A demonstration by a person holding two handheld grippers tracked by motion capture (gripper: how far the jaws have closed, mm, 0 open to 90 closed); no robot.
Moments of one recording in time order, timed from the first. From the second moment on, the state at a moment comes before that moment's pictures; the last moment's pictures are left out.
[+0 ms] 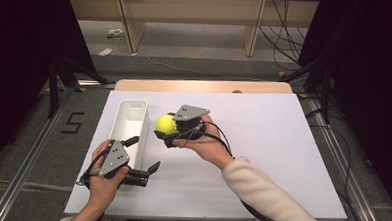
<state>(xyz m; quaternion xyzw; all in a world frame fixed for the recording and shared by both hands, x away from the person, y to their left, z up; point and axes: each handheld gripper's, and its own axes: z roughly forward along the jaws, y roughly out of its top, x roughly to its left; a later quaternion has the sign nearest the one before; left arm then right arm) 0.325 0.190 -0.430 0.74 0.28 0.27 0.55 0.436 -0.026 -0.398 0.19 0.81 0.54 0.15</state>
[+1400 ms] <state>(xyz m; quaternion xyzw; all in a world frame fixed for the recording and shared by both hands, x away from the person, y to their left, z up) 0.325 0.190 -0.430 0.74 0.28 0.28 0.55 0.441 -0.011 -0.391 0.18 0.81 0.54 0.15</state>
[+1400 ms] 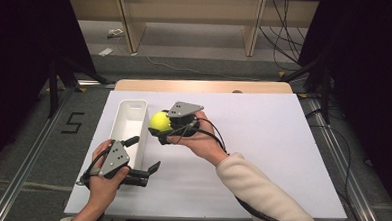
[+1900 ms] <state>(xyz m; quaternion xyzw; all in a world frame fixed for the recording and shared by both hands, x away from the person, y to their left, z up) 0.325 0.190 -0.430 0.74 0.28 0.28 0.55 0.443 -0.005 -0.391 0.18 0.81 0.54 0.14</state>
